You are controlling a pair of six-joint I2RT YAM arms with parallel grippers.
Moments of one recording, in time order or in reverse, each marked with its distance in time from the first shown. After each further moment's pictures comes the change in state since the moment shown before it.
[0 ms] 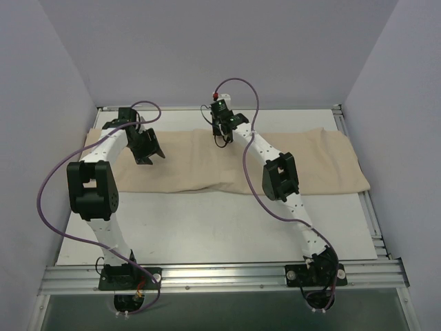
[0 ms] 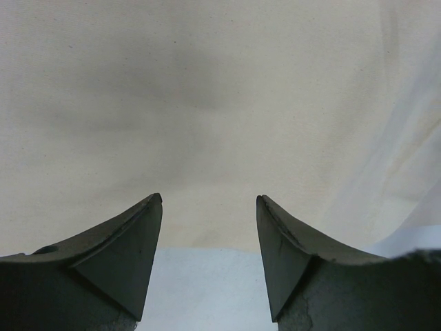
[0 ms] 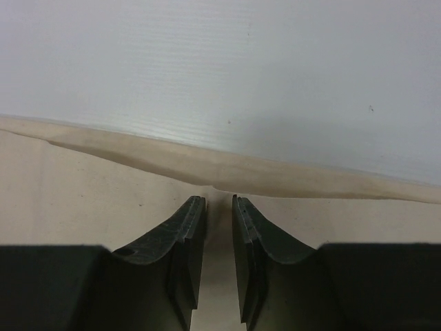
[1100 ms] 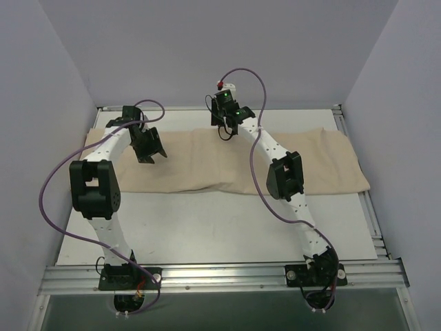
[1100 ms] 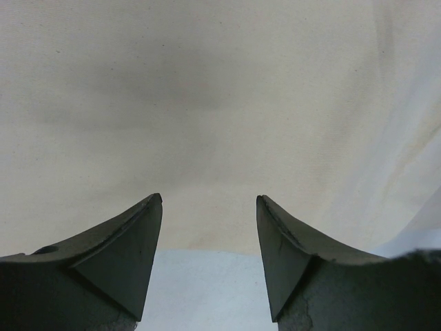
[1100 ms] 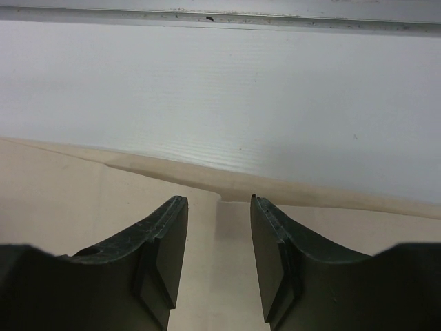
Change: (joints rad) left arm -0.031 0.017 0.035 -0.017 -0.032 -0.001; right arm -0.022 -0.070 0.003 0.028 -0.052 0.036
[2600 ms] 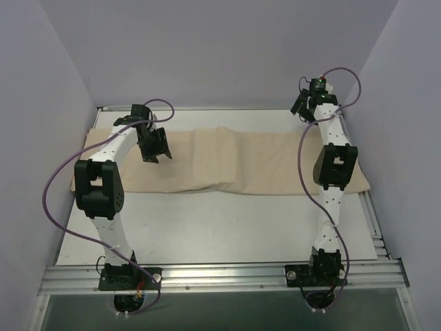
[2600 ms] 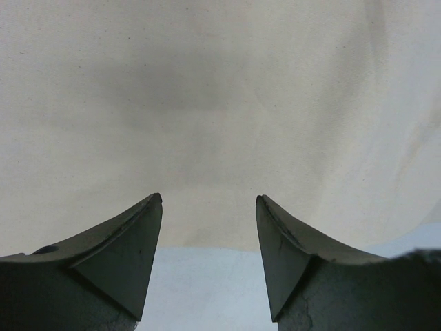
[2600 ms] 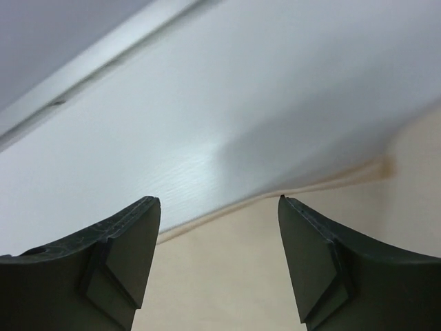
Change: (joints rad) left arm -0.062 0.005 0.026 -0.030 -0.044 0.052; right arm -0.630 -0.069 -0.096 -0.209 -0.085 0.089
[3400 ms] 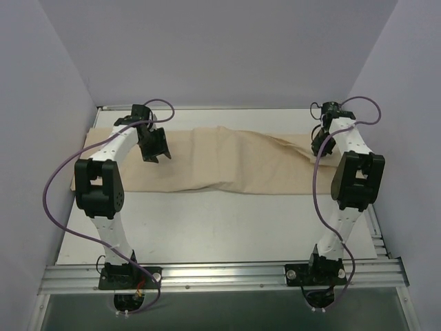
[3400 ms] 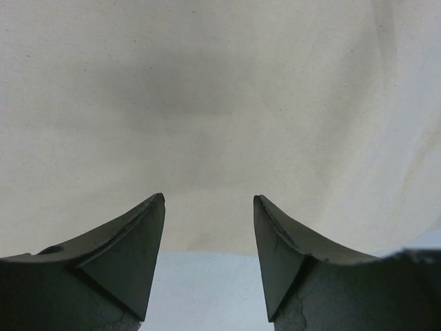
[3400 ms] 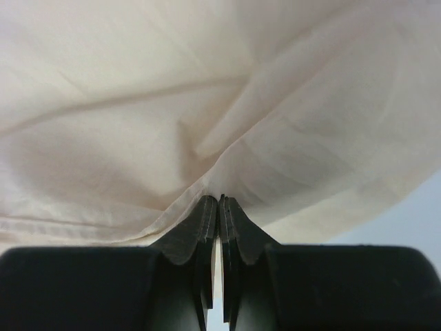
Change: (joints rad) left arm -0.003 0.000 -0.011 0.018 -0.014 -0.002; right arm -0.023 -0.539 -0.822 -0.130 0.061 0.083
